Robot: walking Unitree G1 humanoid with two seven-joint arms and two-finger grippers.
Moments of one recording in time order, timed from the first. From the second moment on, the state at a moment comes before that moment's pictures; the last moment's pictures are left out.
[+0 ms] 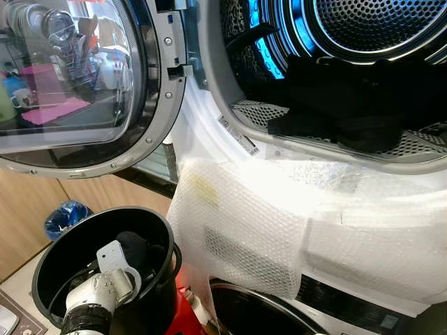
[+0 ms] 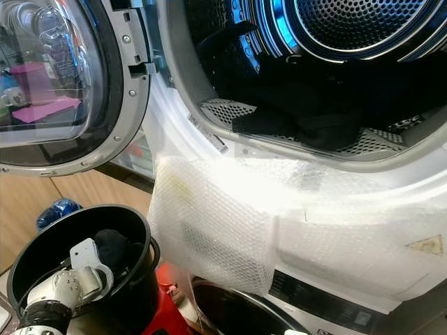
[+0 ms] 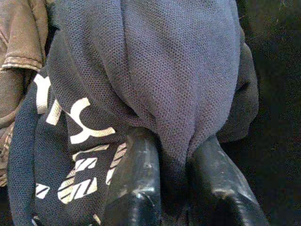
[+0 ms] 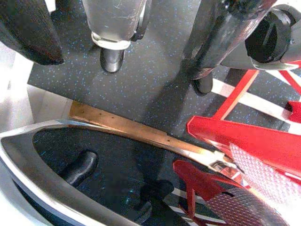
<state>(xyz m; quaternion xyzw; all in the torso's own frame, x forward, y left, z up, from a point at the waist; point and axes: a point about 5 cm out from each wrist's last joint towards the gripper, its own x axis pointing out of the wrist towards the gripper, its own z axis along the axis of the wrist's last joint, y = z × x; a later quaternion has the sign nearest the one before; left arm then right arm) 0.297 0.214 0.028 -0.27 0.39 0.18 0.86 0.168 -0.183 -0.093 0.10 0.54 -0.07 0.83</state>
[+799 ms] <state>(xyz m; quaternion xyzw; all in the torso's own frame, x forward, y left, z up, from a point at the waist) 0.280 0.219 0.040 -0.28 0.33 0.21 0.87 0.164 -0.176 -0.096 0.09 0.55 -0.05 0.83</state>
